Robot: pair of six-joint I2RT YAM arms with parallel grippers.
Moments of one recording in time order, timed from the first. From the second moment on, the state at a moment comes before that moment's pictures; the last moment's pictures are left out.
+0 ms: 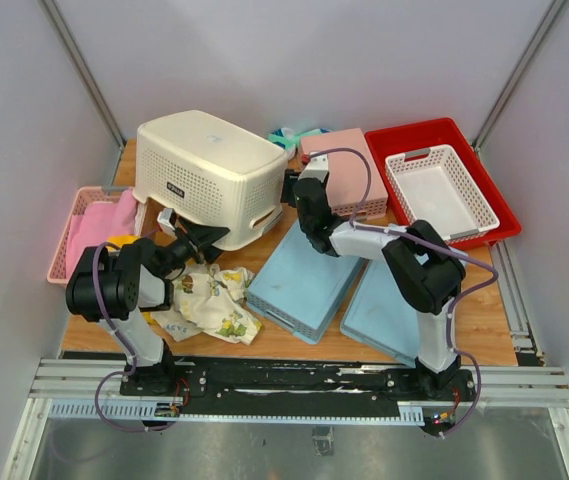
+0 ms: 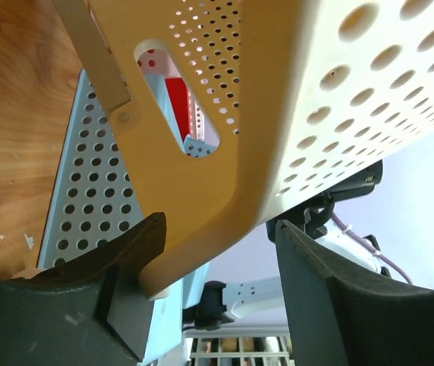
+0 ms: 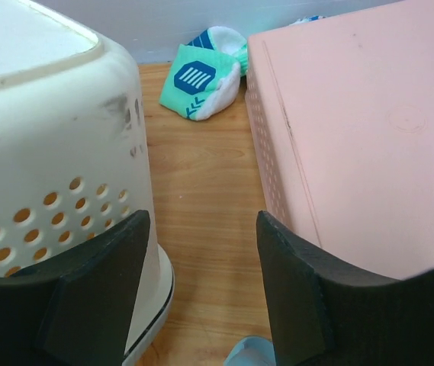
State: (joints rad) left arm 0.08 1.71 0.28 1.51 0.91 -1.59; right arm 0.72 1.99 1.24 0.57 0.58 0.27
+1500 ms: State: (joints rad) left arm 0.09 1.06 1.05 -0.44 0.37 -0.60; right arm 0.66 2.12 1.63 0.15 0.10 0.62
